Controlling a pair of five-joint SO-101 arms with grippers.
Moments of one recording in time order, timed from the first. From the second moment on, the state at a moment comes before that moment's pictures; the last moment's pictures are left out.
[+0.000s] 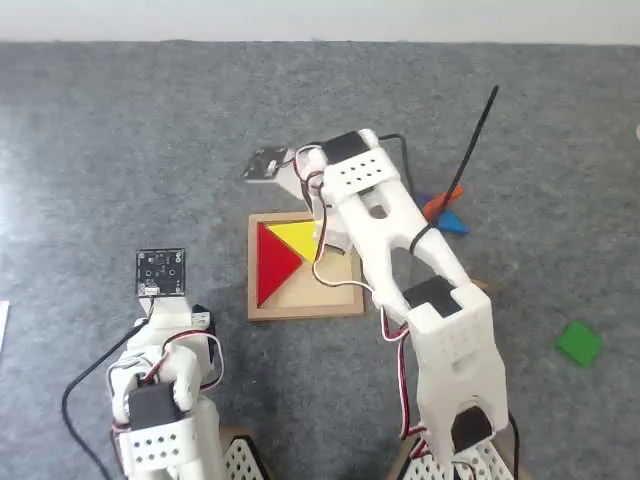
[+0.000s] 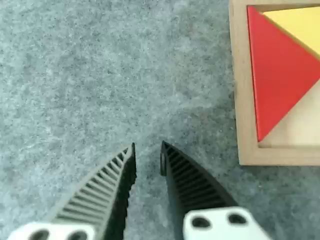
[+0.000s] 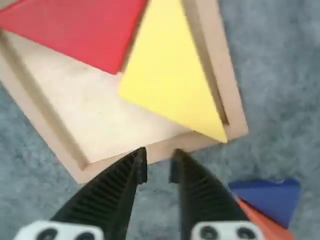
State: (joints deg) left arm -17.8 -103.0 97.1 72.0 -1.5; right arm -30.6 34.1 -25.3 88.6 42.7
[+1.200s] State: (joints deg) left arm -17.8 -103.0 97.1 72.0 -1.5; right arm -25.2 24.1 -21.4 88.9 30.4
